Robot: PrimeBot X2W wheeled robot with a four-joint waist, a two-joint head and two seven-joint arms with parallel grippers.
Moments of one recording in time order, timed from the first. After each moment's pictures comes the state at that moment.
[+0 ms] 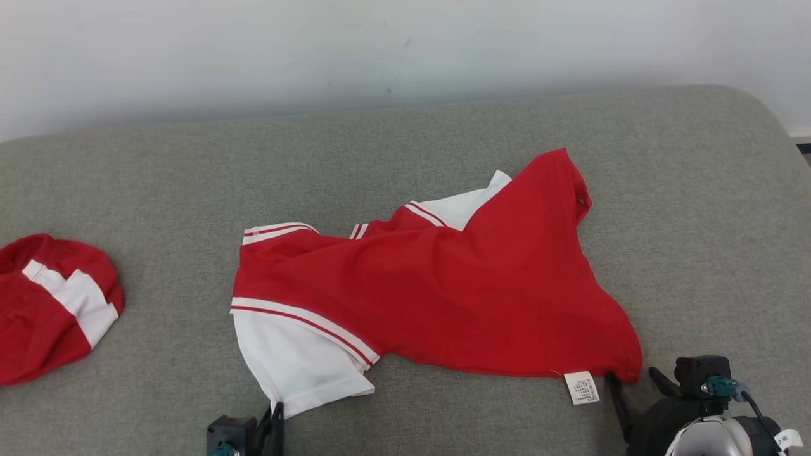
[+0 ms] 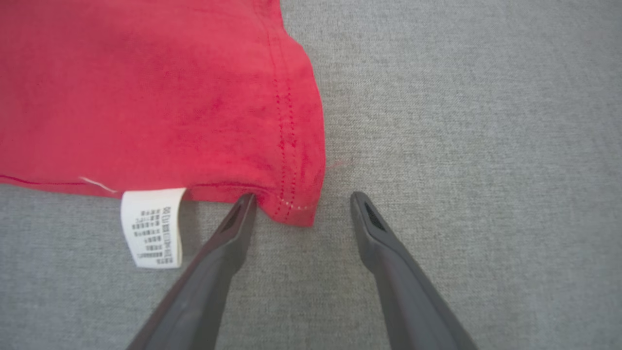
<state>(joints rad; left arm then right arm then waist) -0.13 0.05 -0.17 0.53 -0.17 0.00 -0.02 -0.07 -0.22 -0.05 0.34 0.18 0.13 0.22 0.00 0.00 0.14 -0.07</state>
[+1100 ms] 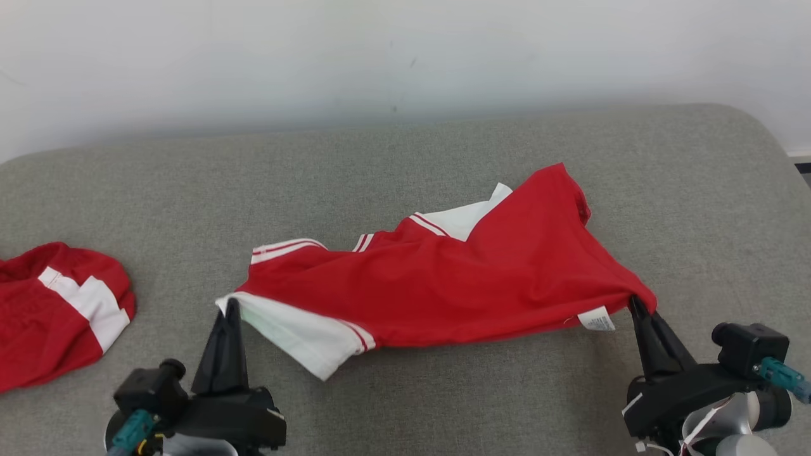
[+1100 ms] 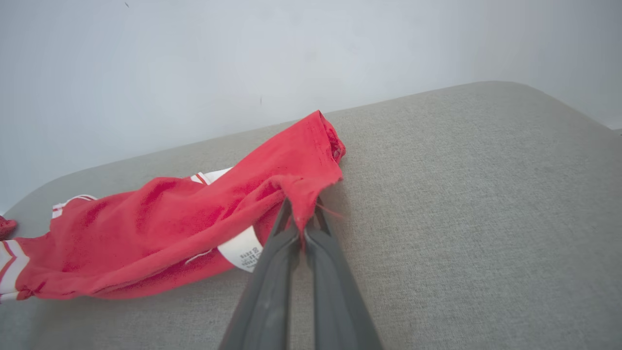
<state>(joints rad) -0.16 0.05 -0.10 0.25 -0.35 -0.03 -0.23 -0.05 -0.16 -0.07 0.07 0.31 0.13 0.11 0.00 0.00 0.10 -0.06</state>
